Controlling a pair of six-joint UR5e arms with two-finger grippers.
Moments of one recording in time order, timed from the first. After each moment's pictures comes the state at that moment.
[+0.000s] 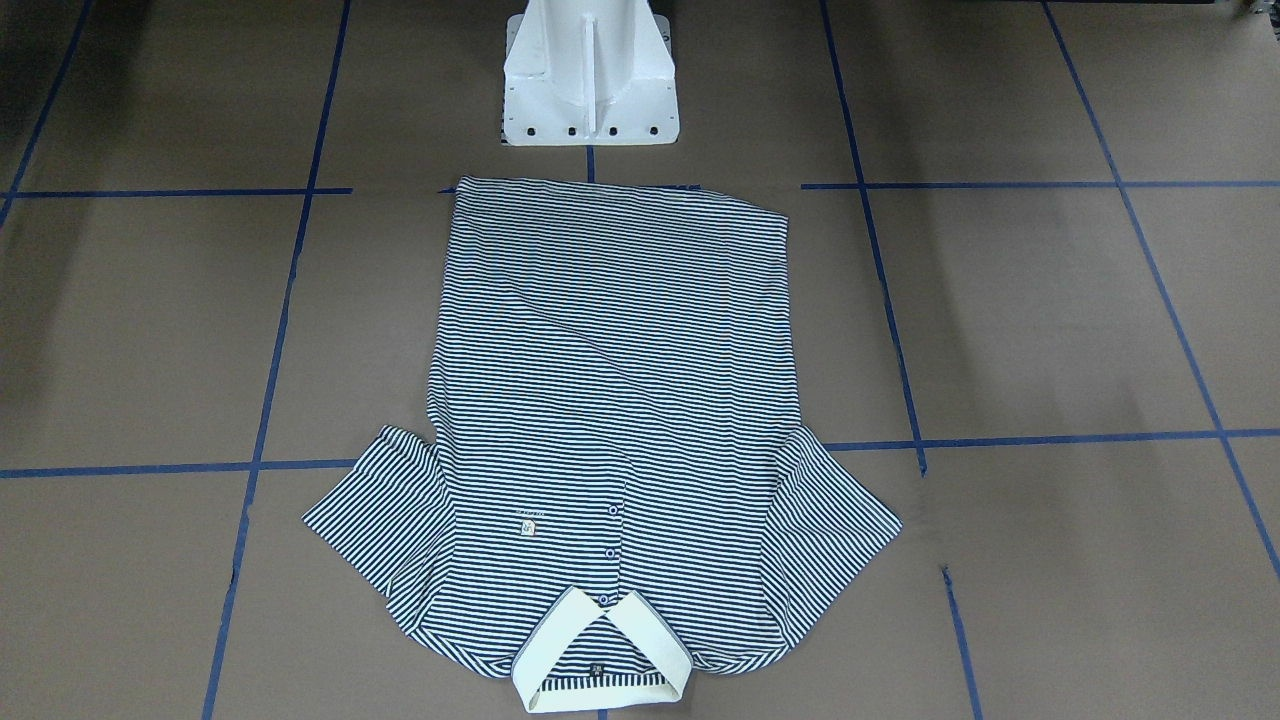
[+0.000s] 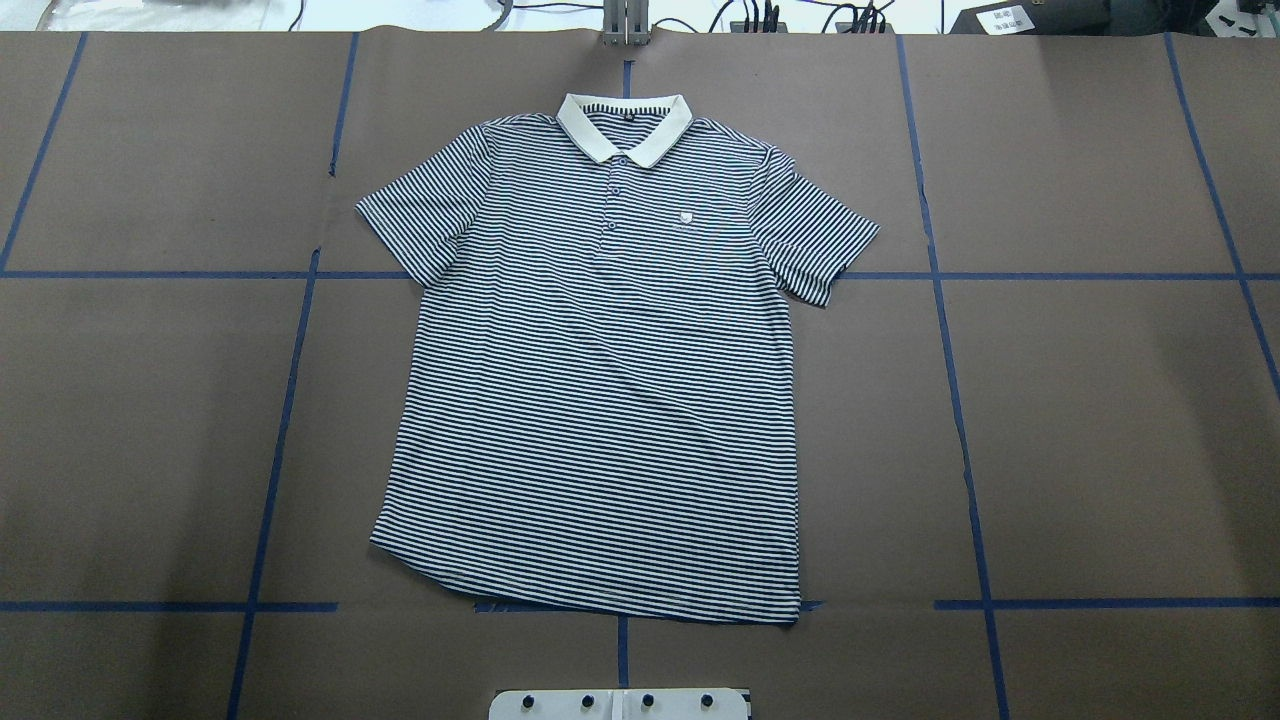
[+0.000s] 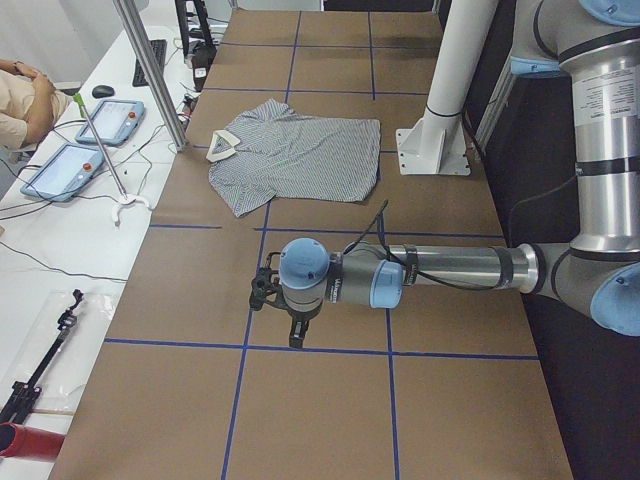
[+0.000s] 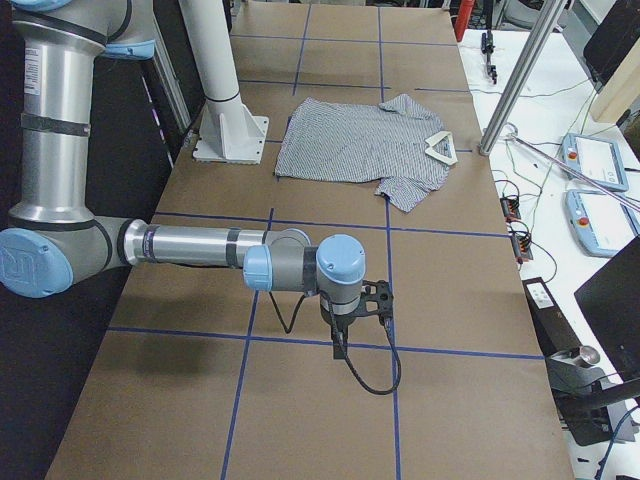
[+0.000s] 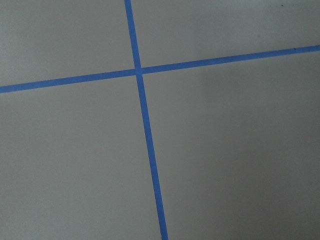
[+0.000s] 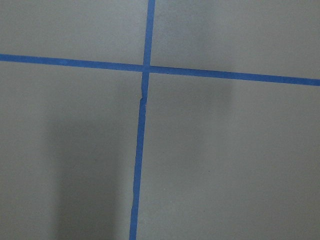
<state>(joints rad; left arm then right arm) -1.57 -1.40 -1.74 -1.69 -2.47 0.07 1.59 -1.71 1.71 -1.54 2.31 -0.06</state>
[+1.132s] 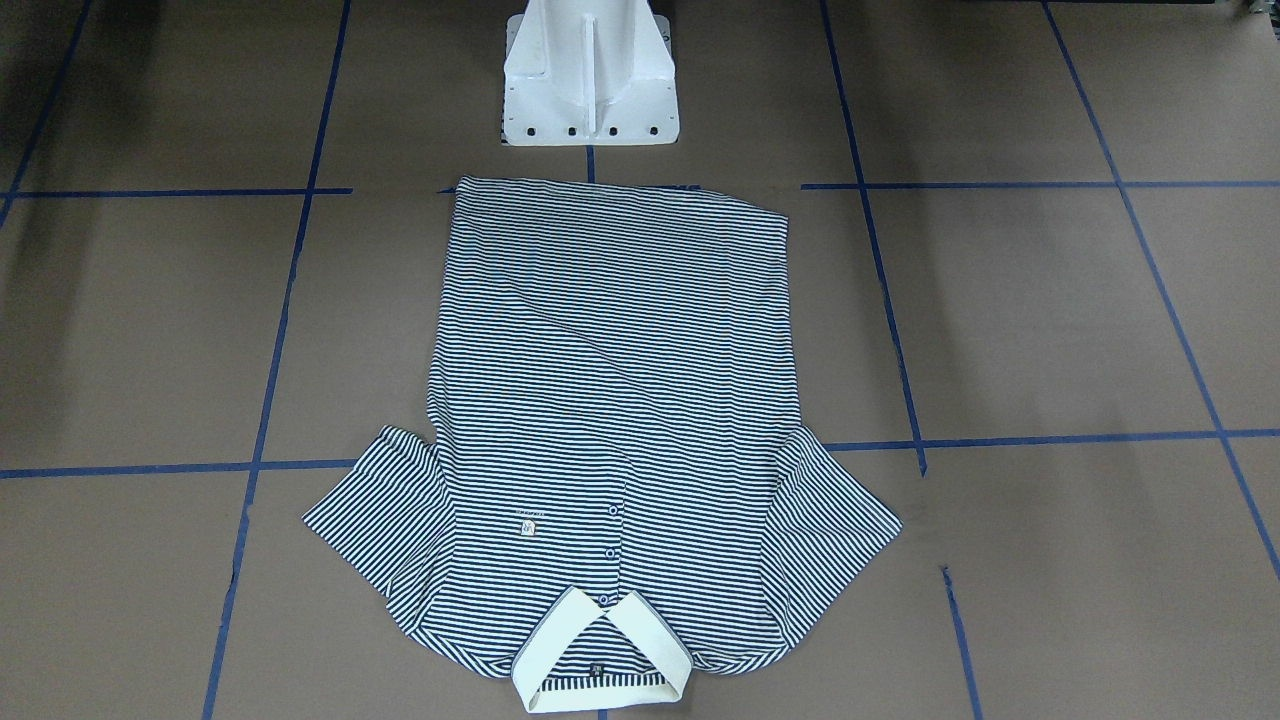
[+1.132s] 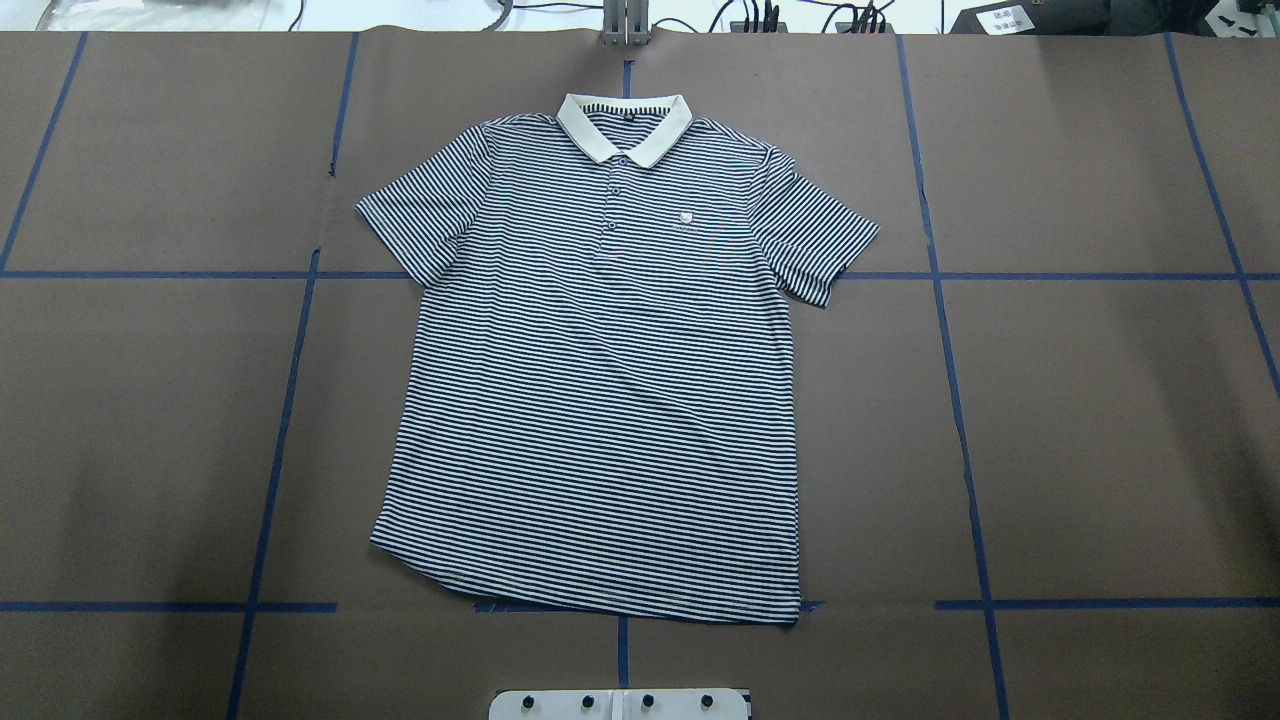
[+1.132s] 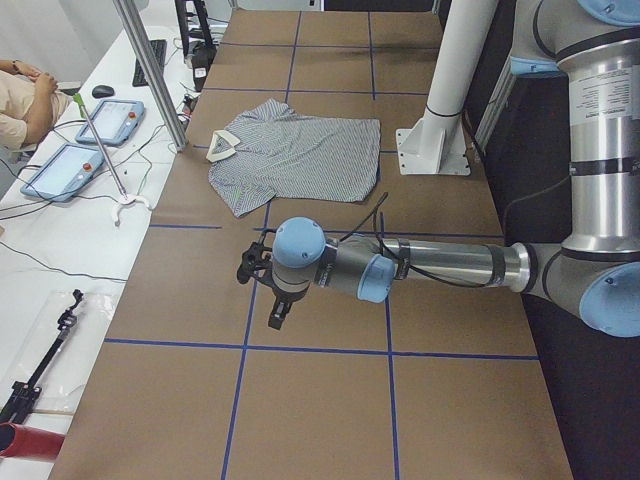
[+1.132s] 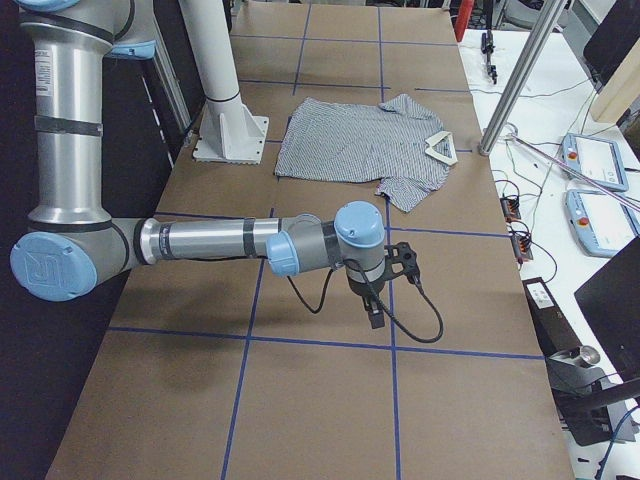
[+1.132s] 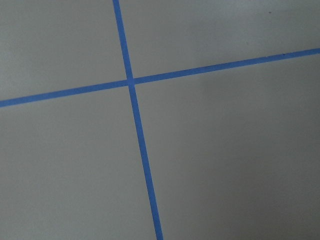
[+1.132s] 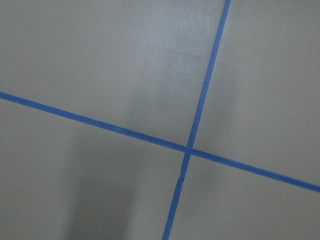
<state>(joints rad) -1.56 -1.46 -1.73 -1.92 -2.46 0.06 1.53 -1.62 1.70 -1.30 2.30 -0.05</state>
